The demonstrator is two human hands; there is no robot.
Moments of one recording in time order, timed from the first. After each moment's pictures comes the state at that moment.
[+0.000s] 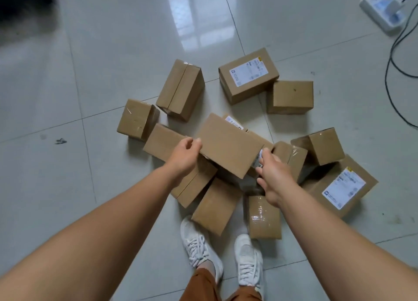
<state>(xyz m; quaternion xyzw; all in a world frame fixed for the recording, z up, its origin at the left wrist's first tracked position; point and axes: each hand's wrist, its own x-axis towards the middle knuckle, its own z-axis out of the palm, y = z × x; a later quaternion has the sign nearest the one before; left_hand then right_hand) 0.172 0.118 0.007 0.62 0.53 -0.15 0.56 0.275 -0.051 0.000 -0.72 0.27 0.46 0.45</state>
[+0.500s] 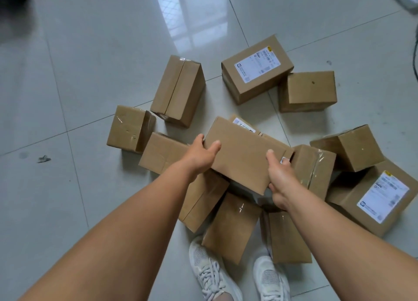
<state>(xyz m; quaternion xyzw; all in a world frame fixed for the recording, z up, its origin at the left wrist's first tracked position) 0.208 0.153 -0.085 0.63 0.50 -0.22 0.55 0.279 -0.015 -0.107 -0.73 0.30 0.44 0.43</state>
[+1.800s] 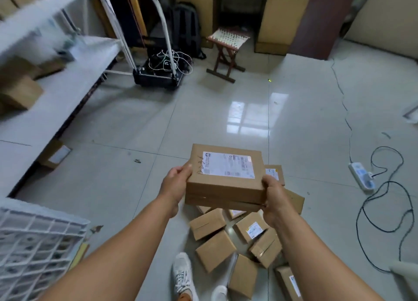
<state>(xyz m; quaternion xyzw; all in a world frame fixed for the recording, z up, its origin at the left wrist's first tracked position) 0.064 0.103 0.375 0.40 0.63 0.20 0.63 0.243 0.002 0.358 -0.70 0.05 0.49 0.52</state>
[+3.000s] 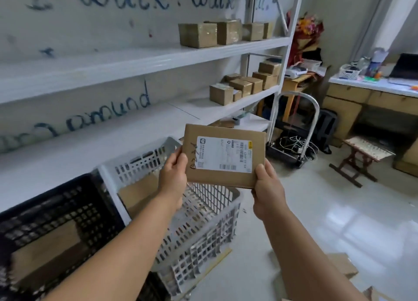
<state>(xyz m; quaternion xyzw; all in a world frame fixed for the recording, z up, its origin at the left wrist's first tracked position) -0.352 0.035 0.592 0.35 0.59 0.61 0.40 -0.170 0.054 0.584 -0.51 -0.33 0.57 0.55</state>
